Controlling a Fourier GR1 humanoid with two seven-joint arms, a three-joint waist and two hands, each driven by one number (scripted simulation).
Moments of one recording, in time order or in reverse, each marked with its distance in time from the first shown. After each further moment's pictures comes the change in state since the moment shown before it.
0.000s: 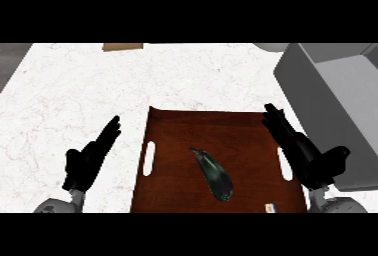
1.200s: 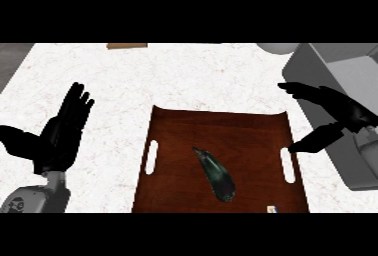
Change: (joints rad) left arm -0.067 -0.051 0.196 -0.239 0.092 0.164 0.155; right arm -0.374 -0.343 0.016 0.220 0.230 0.341 0.215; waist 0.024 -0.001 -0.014
